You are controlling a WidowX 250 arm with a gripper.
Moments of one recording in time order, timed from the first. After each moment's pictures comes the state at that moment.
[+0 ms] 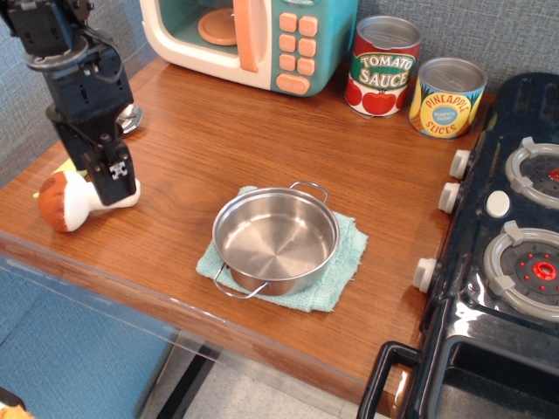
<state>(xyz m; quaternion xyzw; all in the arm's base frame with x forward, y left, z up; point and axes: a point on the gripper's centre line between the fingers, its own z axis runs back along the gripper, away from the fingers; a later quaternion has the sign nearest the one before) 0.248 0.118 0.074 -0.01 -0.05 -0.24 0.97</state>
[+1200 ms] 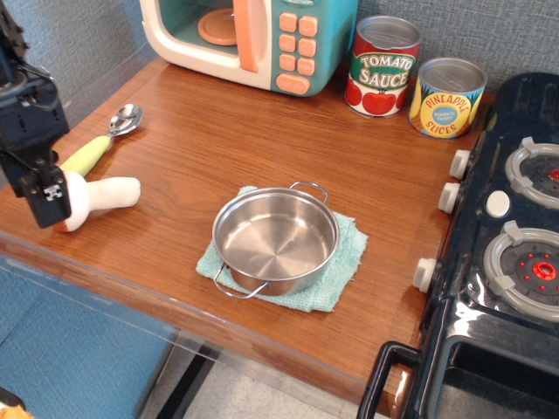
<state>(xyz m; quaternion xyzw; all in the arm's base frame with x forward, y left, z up) 0.228 0.174 0.036 -0.02 0.00 -0.20 0.98</state>
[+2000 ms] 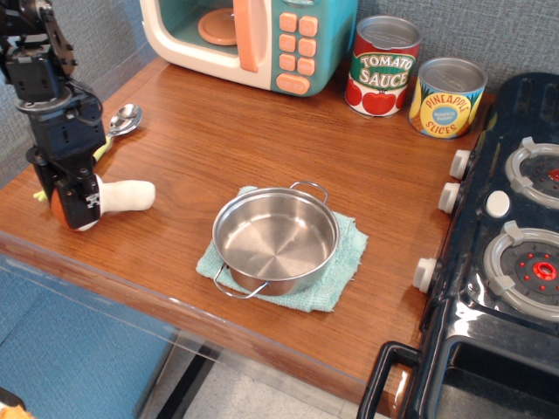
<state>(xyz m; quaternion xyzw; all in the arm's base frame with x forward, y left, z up) 0.249 0.159 0.020 -0.01 0.01 -0.19 0.98</state>
